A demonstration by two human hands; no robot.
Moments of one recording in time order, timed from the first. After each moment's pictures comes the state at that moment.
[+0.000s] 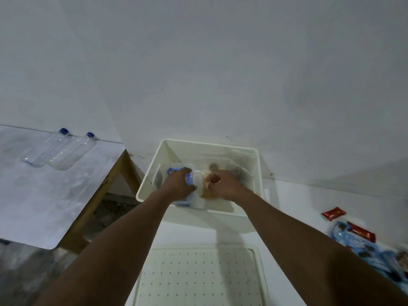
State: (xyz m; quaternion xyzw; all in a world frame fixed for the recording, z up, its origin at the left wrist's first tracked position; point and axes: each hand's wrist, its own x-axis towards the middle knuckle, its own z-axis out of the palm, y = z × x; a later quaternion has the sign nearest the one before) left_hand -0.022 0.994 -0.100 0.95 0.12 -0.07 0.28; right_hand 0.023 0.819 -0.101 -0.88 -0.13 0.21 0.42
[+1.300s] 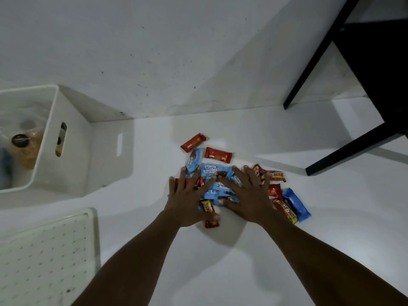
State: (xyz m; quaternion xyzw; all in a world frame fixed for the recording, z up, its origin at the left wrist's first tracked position) left_hand -0.040 0.471 -0.303 0.96 -0.20 -0.19 0.06; right_hand -0.044 0.240 -0.309 -0.98 -0.13 0.11 0.08
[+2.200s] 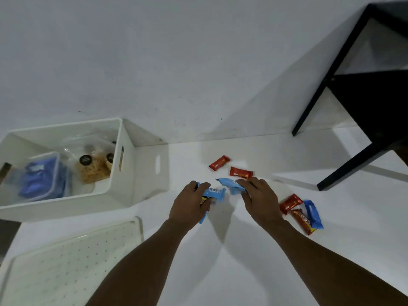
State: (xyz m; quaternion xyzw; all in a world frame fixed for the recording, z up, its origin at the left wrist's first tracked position) left_hand -0.057 0.534 -0.216 0.96 -0.11 -0.03 0.25; right_hand -0.053 0.300 -0.234 -0.97 -0.10 -0.13 0.20
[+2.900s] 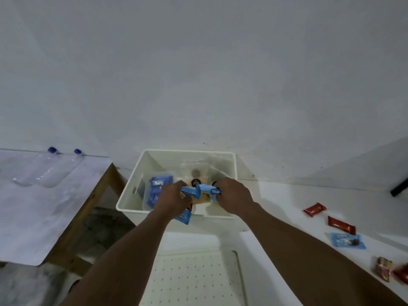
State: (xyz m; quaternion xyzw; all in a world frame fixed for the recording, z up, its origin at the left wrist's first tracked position) left_hand -0.038 0.915 -0.111 0.95 0.12 0.02 0.28; right_hand 0.010 0.712 -0.095 -0.95 -0.20 0.08 0.21
